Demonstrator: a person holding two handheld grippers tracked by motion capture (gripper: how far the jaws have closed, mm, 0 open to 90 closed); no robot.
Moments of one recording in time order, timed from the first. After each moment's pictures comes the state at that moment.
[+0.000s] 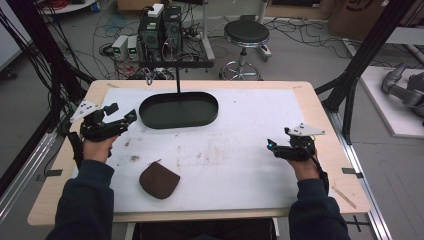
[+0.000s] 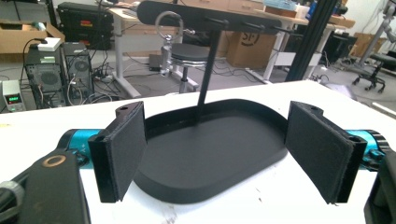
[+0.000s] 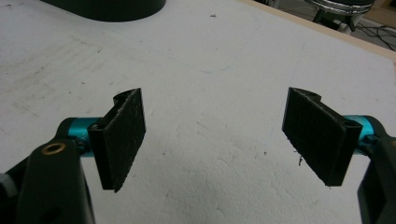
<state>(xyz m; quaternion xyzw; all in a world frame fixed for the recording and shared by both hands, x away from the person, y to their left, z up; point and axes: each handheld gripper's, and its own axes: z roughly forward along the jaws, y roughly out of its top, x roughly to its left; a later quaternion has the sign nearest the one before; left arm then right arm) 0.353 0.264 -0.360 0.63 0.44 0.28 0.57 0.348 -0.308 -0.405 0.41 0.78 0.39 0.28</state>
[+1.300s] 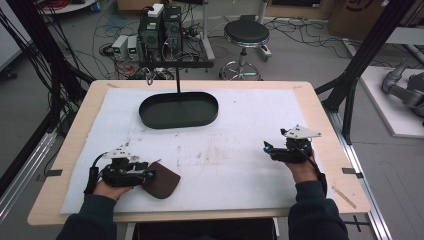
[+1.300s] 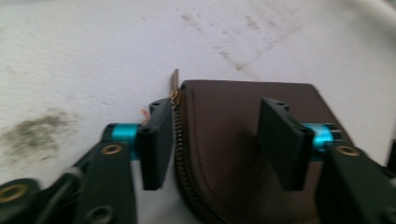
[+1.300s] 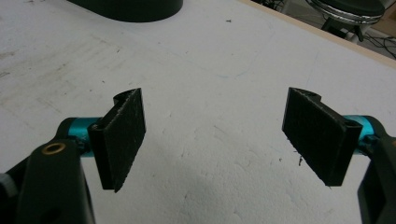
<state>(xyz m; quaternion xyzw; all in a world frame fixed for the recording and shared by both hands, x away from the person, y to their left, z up) 0.290 0.226 -0.439 0.78 0.42 0.05 0.46 0.341 -0.297 -0.402 0.38 0.79 0.39 0.28</state>
